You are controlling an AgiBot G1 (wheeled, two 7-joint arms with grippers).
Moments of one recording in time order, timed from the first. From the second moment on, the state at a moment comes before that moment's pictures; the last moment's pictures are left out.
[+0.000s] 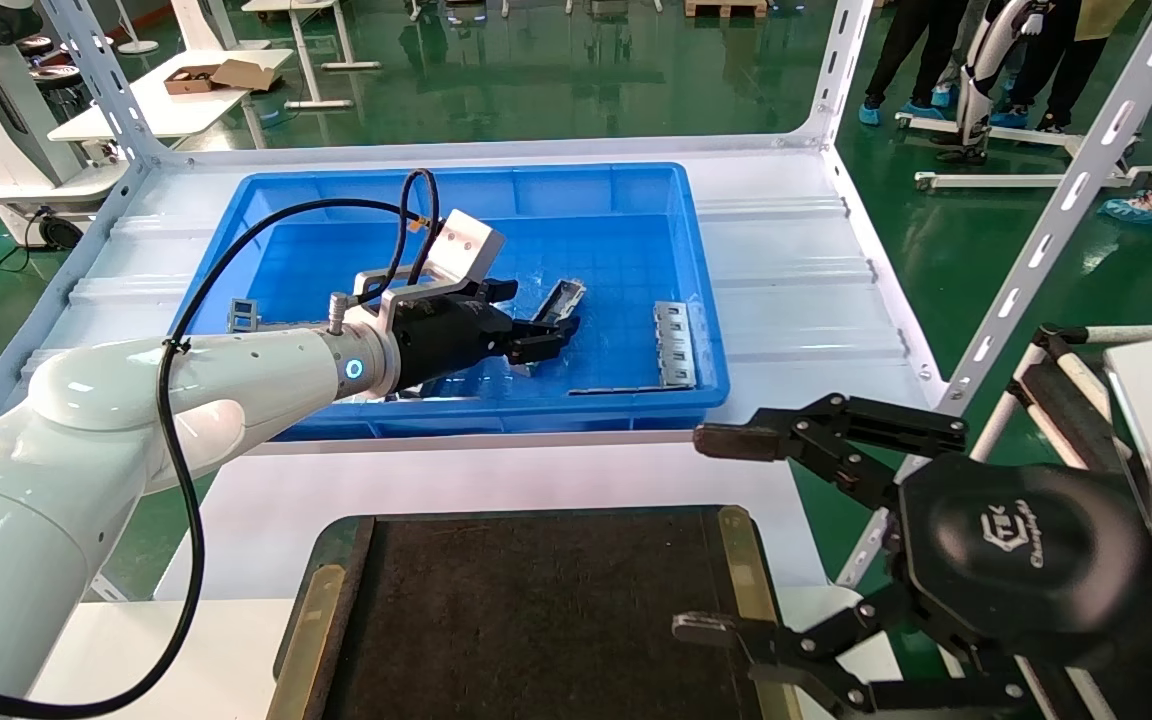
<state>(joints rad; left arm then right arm) -1.59 1.36 0.63 -0.26 1.29 0.68 -0.10 1.10 -0.57 -0.39 1.27 -0.66 -1.45 0.13</state>
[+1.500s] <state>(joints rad) -1.63 1.13 0.64 -0.44 1.05 1.18 -0.07 1.10 -0.57 -0.39 1.27 -0.66 -1.45 0.13</state>
